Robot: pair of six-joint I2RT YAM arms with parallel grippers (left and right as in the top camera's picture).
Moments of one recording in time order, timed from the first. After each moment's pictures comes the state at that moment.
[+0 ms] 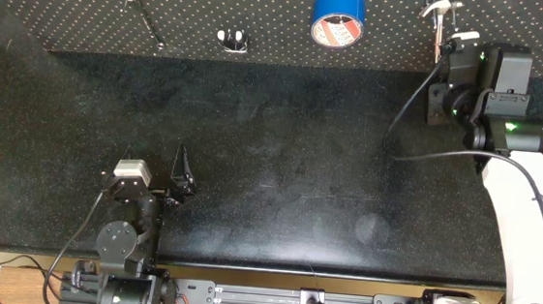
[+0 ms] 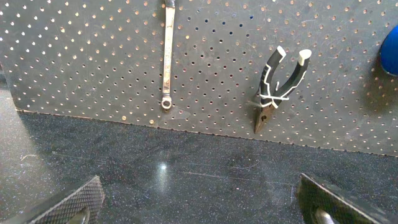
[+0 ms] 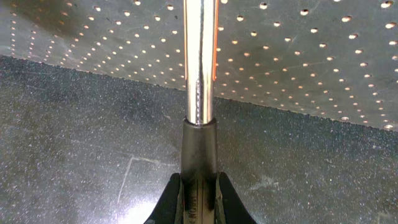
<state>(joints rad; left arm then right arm) 0.00 0.01 0.01 -0.07 -0.04 -0.14 -0.03 1.41 1.11 -0.54 -0.20 -0.15</state>
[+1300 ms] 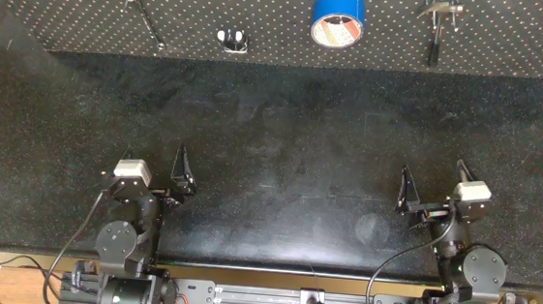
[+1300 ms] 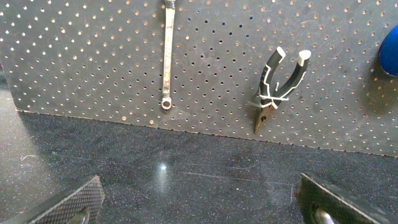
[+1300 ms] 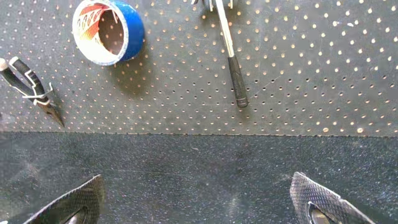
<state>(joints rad) 0.00 0.01 0.01 -0.07 -0.04 -0.14 -0.02 0.01 0.01 -0.05 -0.21 0.10</state>
